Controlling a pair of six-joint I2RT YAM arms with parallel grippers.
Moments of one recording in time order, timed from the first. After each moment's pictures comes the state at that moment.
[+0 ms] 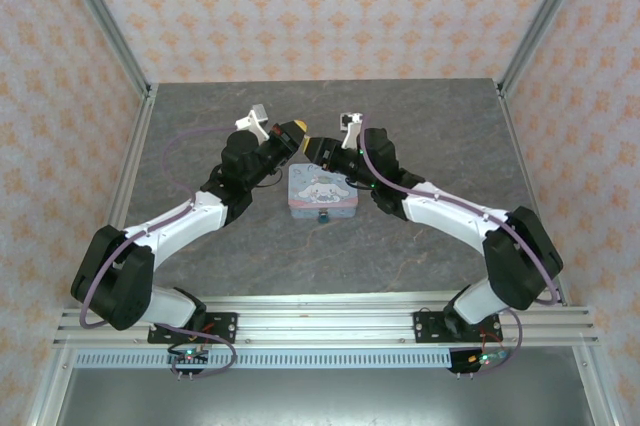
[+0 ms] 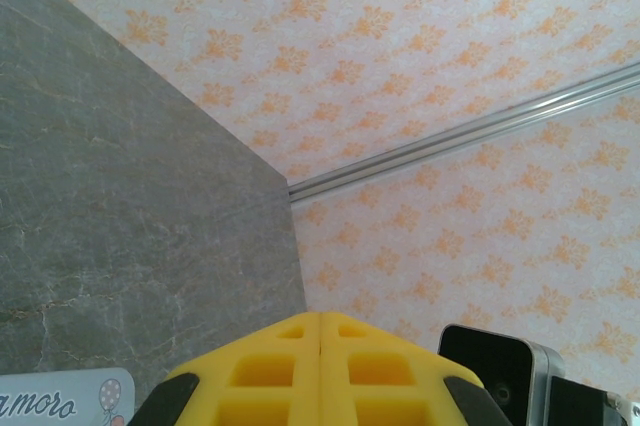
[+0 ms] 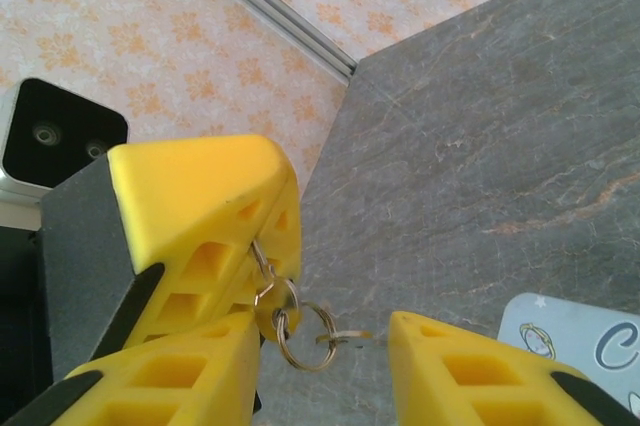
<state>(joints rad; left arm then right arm) -0.46 1.39 0.83 0.48 0.10 -1.14 0.68 1.51 0.97 0.33 -0.22 0.83</state>
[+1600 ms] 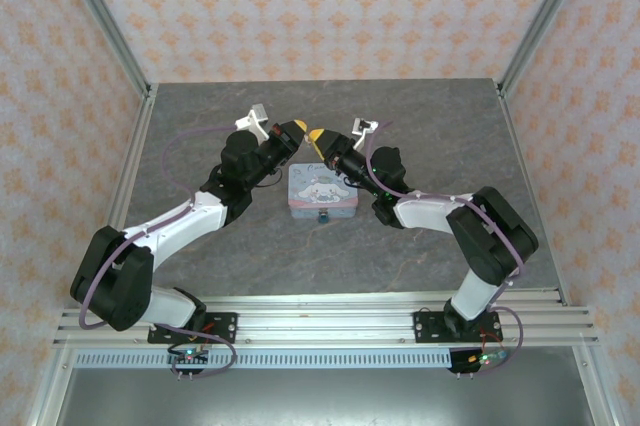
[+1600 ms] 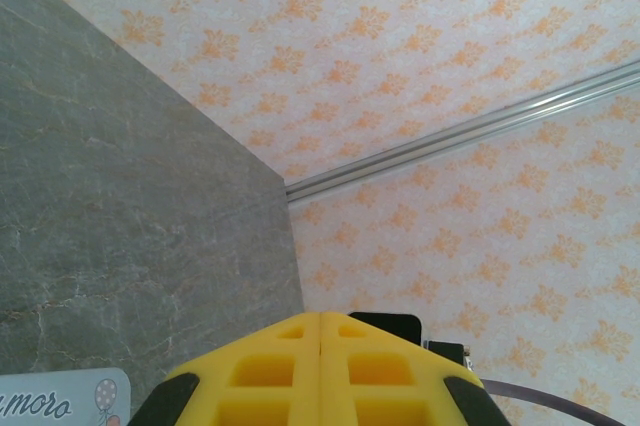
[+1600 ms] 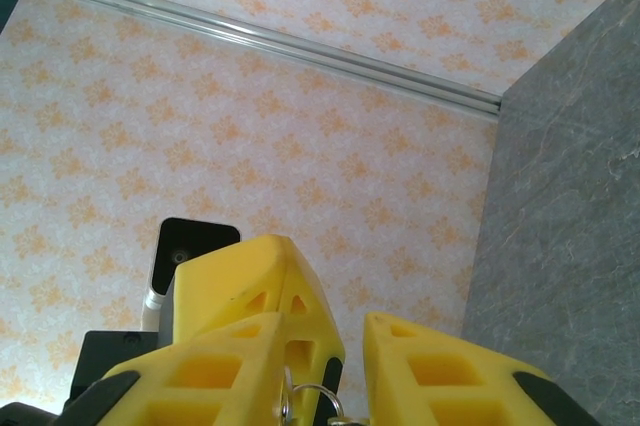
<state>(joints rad) -0.46 1.39 0.83 0.48 0.10 -1.14 0.63 1.68 0.79 1.04 -0.30 1.34</state>
